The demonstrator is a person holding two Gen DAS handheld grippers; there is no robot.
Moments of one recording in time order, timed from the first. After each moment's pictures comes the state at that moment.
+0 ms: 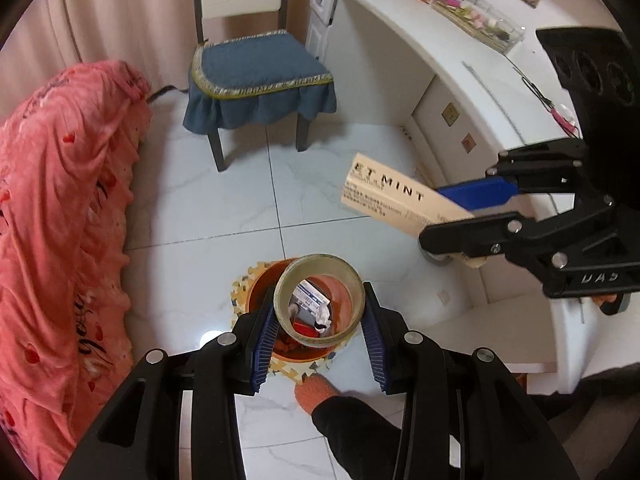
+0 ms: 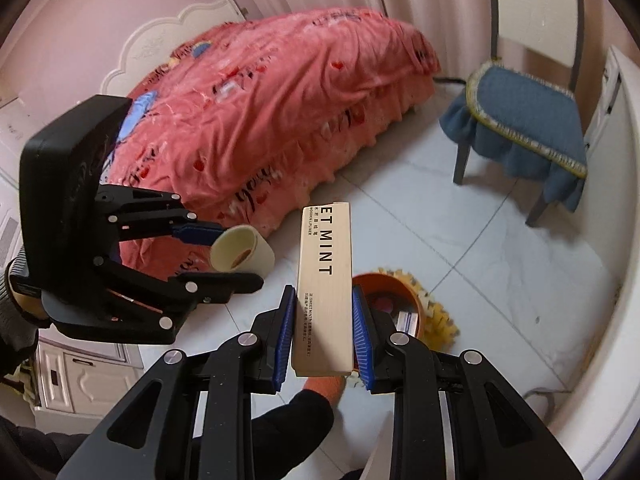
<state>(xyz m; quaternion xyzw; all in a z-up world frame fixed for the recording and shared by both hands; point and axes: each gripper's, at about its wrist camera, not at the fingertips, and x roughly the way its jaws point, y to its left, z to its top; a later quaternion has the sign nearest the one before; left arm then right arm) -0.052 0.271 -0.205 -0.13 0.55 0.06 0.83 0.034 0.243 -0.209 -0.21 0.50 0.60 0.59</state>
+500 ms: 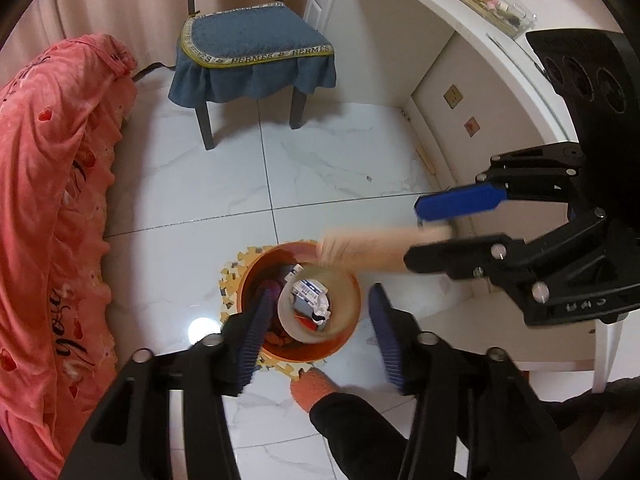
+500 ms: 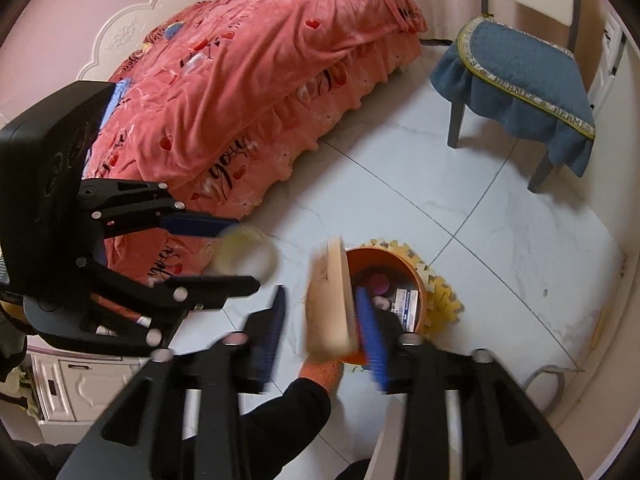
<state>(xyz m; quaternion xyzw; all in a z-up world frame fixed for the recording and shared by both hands) -0.041 0.286 -0.258 -0.14 0.57 0.04 0.81 0.035 0.272 -0.289 -0.22 0.54 0.56 0.58</state>
